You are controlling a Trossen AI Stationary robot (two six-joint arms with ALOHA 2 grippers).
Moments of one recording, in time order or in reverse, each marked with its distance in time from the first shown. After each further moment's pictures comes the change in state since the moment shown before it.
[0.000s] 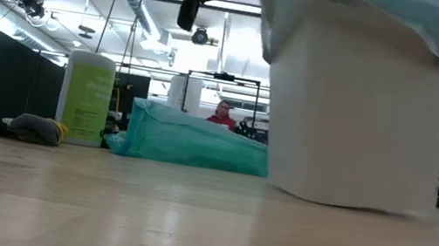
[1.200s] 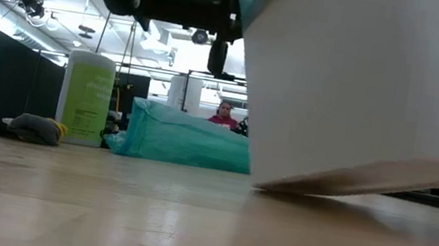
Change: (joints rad) left arm 0.071 0.304 -0.001 0.392 0.247 -0.213; right arm -0.029 -0.008 -0.047 0.353 -0.285 0.032
